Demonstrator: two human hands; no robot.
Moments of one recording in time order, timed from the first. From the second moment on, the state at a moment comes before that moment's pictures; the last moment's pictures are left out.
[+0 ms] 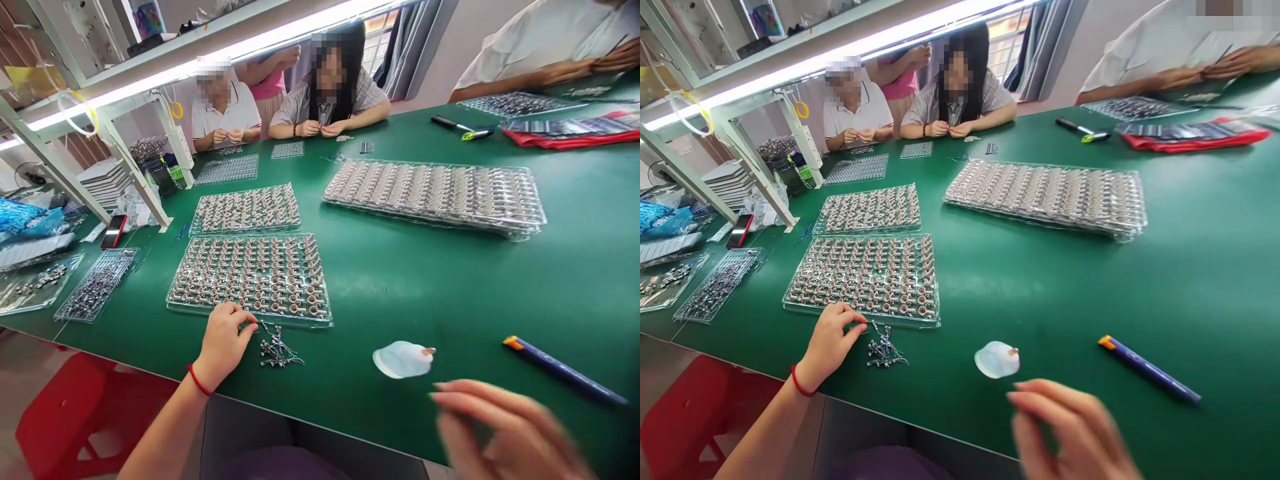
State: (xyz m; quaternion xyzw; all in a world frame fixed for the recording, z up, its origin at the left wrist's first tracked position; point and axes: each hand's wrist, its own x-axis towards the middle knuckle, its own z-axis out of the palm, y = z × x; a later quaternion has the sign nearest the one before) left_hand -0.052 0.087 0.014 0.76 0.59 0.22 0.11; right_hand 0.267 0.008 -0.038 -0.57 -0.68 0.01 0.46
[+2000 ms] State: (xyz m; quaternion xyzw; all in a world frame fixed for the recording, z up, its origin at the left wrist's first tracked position) left_hand 0.005 0.012 0.021 0.44 0.50 0.42 0.62; right_hand 0.200 -0.005 0.002 -0.41 -0.63 0.34 0.57
